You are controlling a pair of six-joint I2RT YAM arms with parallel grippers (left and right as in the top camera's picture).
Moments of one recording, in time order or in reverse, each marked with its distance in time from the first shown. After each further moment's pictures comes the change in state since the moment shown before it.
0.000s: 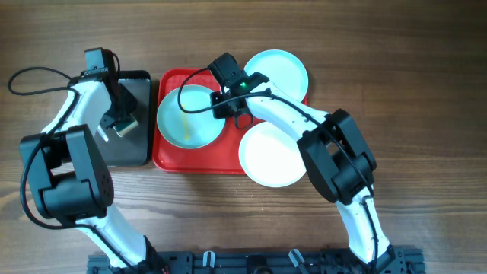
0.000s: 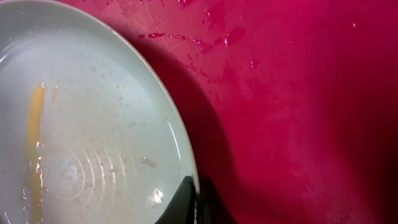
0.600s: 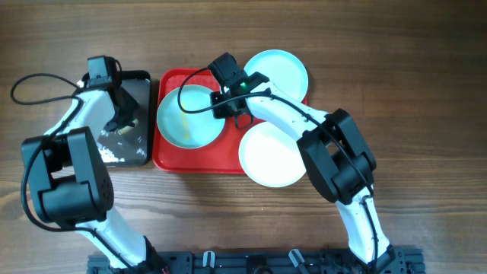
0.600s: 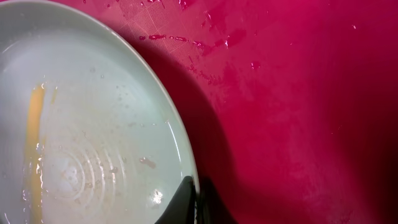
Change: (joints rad) left arm 0.000 -0.023 -0.119 0.169 -0.011 -0.010; right arm 0.000 0.002 0.000 0.004 0.000 0.000
